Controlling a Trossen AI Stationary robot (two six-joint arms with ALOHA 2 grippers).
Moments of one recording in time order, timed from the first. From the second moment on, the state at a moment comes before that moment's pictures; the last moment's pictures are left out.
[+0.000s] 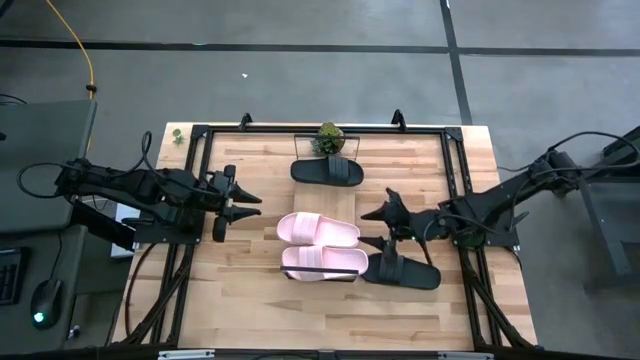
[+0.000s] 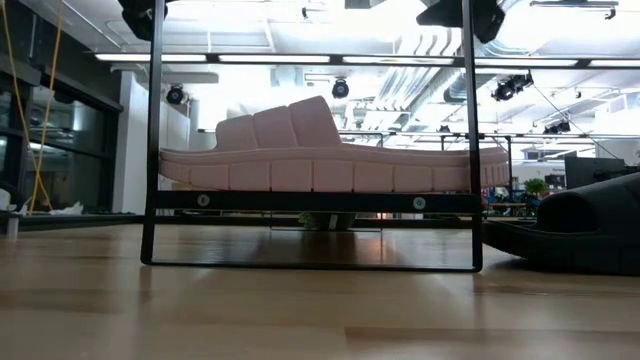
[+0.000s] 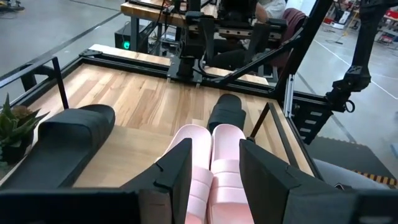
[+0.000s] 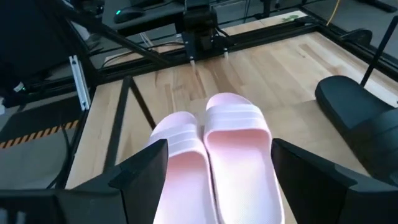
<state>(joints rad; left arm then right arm) -0.09 0.65 0.67 -0.29 -0.18 -0.24 0.41 1.15 0.84 -0.12 0.45 0.40</state>
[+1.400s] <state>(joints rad) -0.09 0.65 0.68 -0.32 -0.18 -0.29 0.82 1.27 0.83 -0.36 0.73 0.27</state>
